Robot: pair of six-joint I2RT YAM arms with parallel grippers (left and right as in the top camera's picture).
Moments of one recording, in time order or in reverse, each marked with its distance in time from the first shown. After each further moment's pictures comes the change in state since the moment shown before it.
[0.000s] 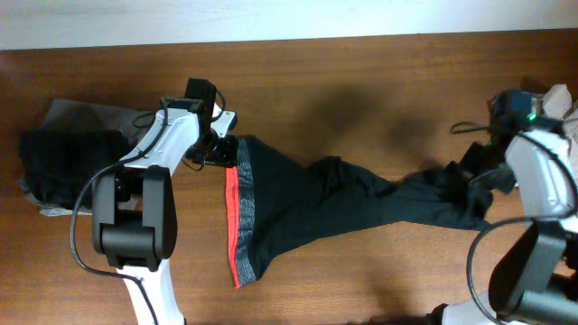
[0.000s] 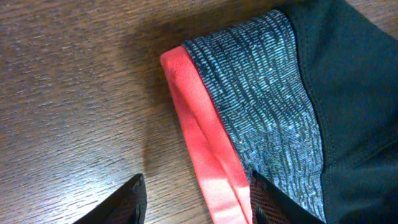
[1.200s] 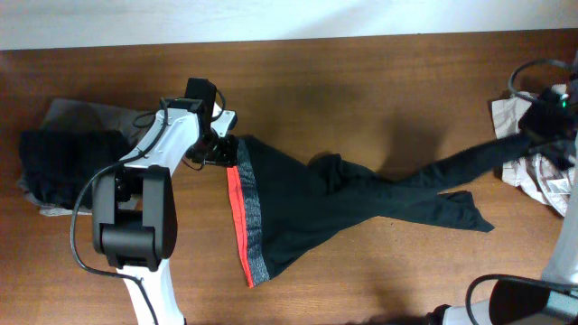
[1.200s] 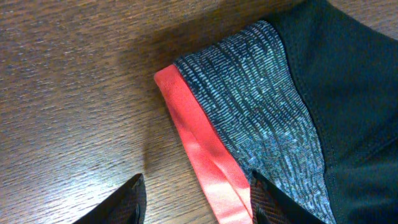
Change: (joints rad) left arm 0.000 0.000 0.000 0.007 0.000 0.000; right arm -0.050 -0.072 0.605 -0.406 0.035 -0.038
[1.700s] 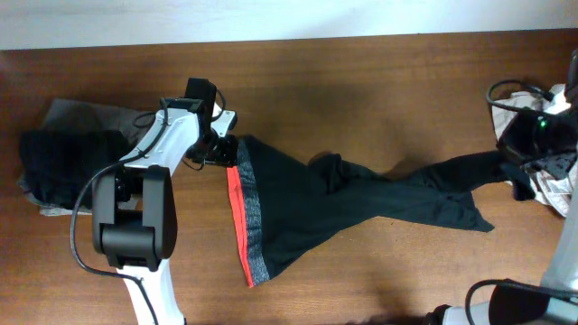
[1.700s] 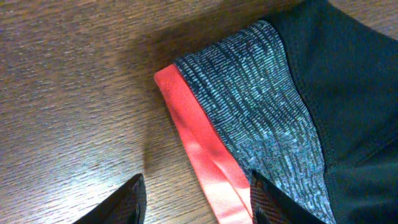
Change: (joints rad) left arm 0.000 0.000 0.000 0.000 0.000 0.000; right arm 0.000 -0.019 0.000 -0.156 -0.290 -0.003
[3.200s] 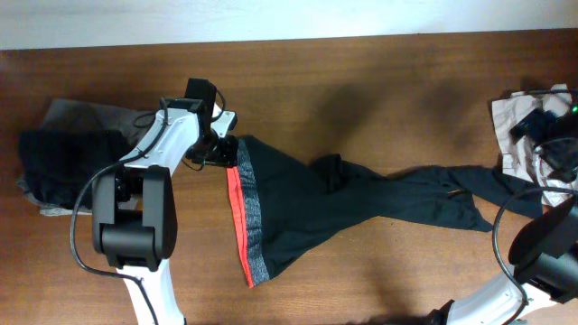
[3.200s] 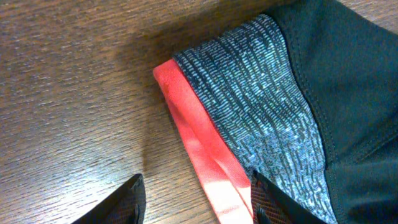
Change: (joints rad) left arm 0.000 0.000 0.000 -0.008 0.000 0.000; right arm -0.206 0.319 -0.156 0.356 0.095 0.006
